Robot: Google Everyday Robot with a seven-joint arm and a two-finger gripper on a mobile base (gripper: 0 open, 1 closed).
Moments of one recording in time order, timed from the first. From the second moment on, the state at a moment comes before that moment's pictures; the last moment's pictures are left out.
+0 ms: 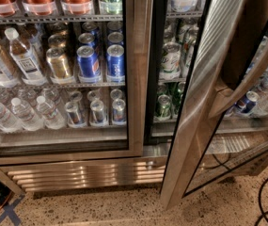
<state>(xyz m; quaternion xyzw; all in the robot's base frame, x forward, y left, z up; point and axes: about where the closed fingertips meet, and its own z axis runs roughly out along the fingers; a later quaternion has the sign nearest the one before) 0.264 -0.219 1.206 -0.51 0.65 -0.11 0.55</state>
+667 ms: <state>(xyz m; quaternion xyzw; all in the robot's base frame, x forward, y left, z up) 0.264 -0.219 1.206 -0.51 0.65 -0.11 0.55</state>
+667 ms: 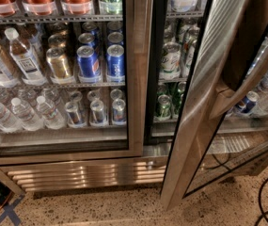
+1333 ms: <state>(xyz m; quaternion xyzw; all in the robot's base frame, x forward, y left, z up) 0.264 -0.219 1.206 -0.51 0.65 -0.11 0.55</state>
